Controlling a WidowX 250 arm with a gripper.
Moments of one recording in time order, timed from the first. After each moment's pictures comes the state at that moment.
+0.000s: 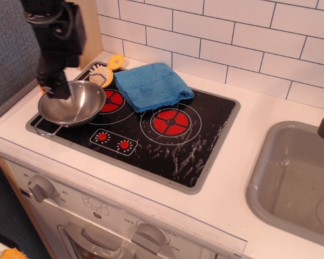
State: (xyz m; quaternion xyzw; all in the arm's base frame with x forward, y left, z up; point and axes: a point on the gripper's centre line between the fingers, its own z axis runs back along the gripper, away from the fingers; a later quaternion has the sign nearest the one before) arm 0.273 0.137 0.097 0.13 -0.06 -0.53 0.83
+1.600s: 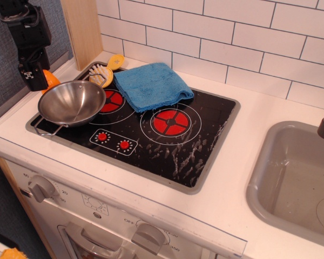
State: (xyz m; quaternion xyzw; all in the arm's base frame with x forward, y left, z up) arm 0.313 0.234 0.039 0.01 -0.04 -0.43 0.90
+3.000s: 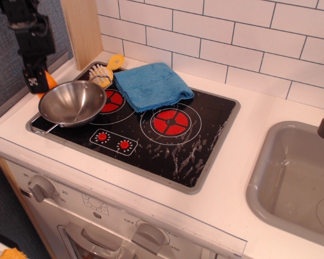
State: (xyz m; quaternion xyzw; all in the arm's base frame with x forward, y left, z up) arm 0.308 0.230 0.040 0.03 0.00 -0.40 0.91
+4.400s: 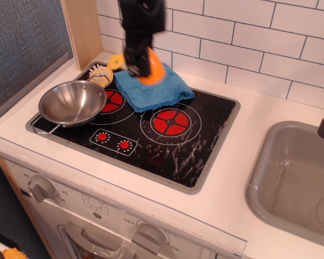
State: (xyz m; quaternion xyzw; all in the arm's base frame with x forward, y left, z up) arm 0.334 0.037 0.102 0.07 -0.10 -0.56 0.82
